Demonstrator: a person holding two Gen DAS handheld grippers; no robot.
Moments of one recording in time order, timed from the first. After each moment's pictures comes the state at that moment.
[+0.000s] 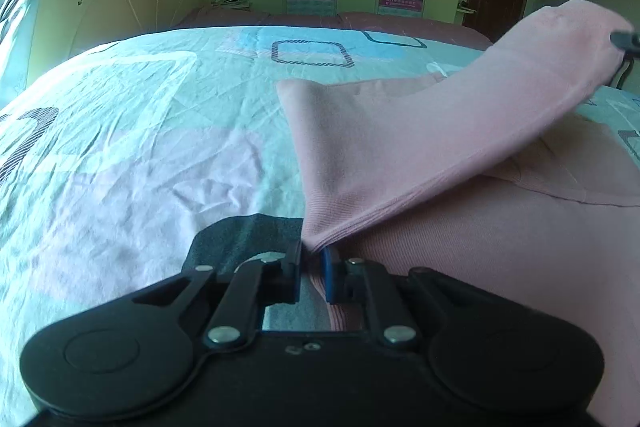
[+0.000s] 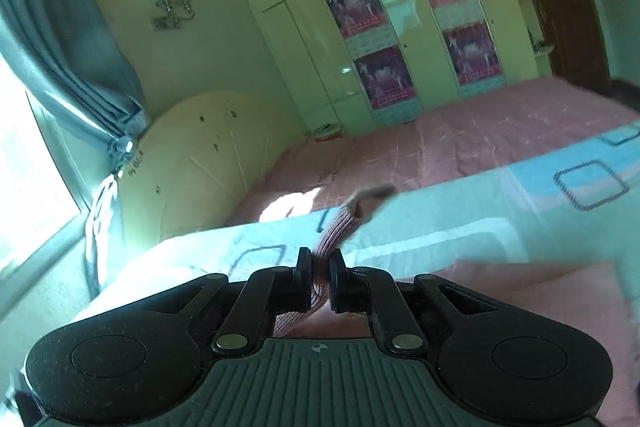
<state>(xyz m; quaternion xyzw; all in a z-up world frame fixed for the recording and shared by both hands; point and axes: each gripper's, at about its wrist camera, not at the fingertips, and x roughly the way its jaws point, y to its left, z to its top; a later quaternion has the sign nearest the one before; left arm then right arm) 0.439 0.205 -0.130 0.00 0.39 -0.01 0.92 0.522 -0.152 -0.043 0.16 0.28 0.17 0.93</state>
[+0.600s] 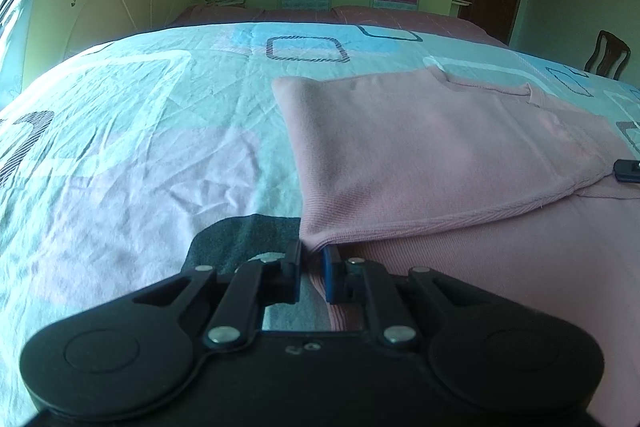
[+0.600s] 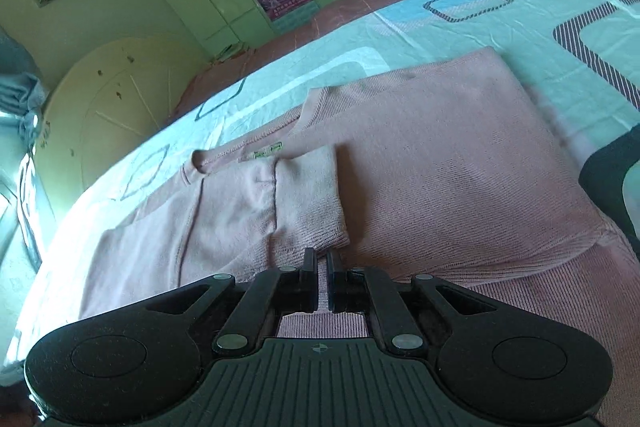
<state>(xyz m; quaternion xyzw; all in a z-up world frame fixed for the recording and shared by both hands) 0.442 0.206 -0.131 0.01 0.40 -0.02 0.92 0.487 -0.208 -0.139 0.29 0.38 0.09 0.87</state>
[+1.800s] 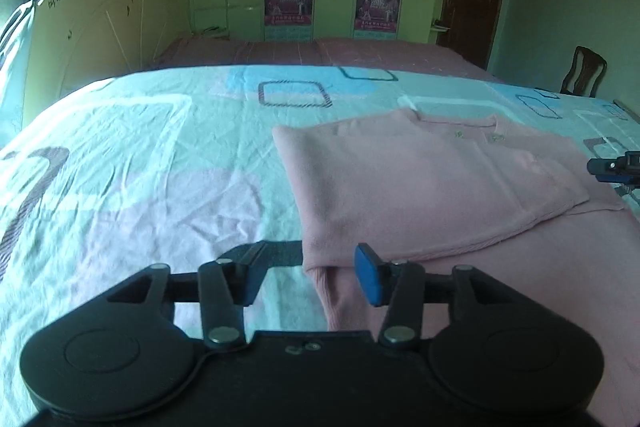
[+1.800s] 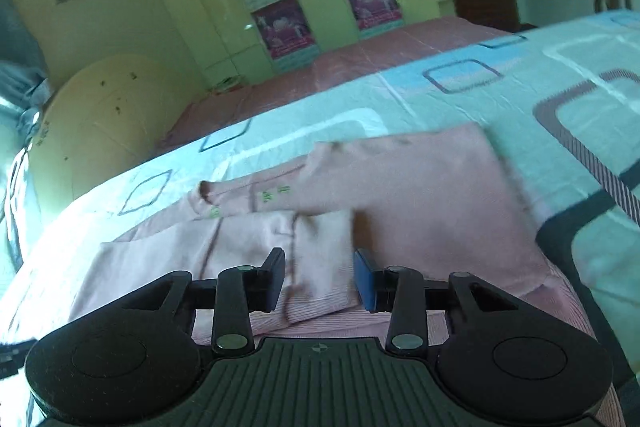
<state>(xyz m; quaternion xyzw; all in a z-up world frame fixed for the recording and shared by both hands) 0.408 0.209 -0.088 0.01 0.35 -0.05 0.94 0.470 -0.166 -0.097 0.15 0.35 0.11 0.92</state>
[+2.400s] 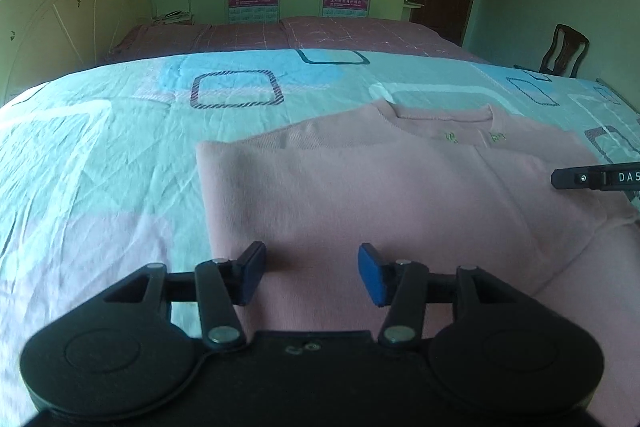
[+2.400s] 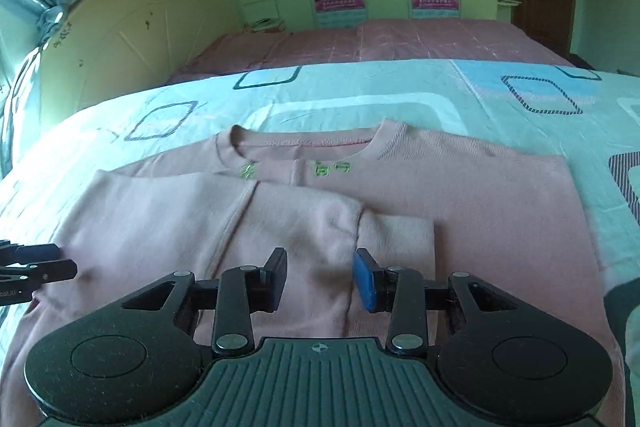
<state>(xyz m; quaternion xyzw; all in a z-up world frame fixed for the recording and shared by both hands) 0.517 0.175 -0.122 0.02 0.38 -0.10 0.92 0.552 -0.119 -0.122 0.07 0.40 0.12 0.90</state>
